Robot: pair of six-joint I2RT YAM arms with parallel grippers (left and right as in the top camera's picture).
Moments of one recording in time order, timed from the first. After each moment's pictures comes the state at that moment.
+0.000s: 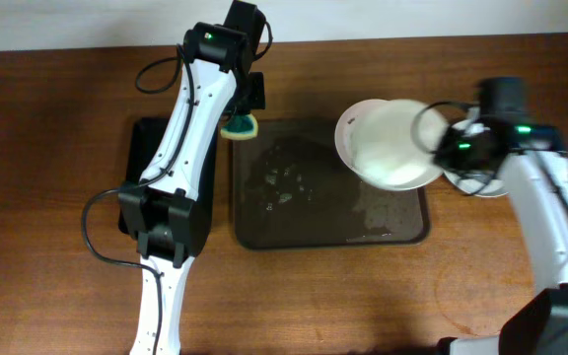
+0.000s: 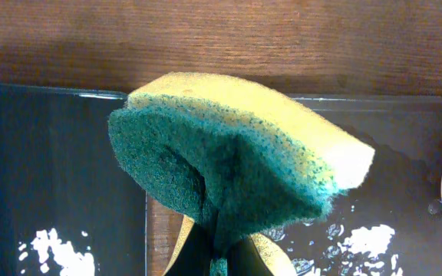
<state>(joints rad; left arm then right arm) -0.34 2.40 2.55 -1.48 -0.10 -0.36 -0.18 1.58 1.32 -0.92 -0.10 0.36</state>
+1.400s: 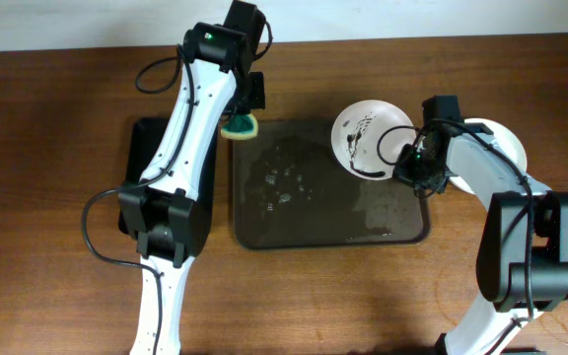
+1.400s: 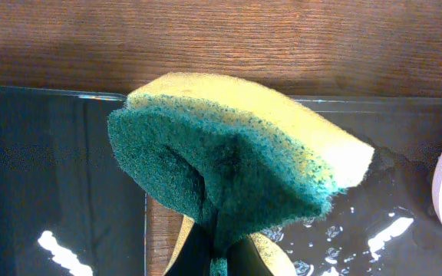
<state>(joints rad) -0.34 2.40 2.55 -1.47 -0.10 -0.36 -0.02 1.92 1.25 -0.73 -0.10 0.44</state>
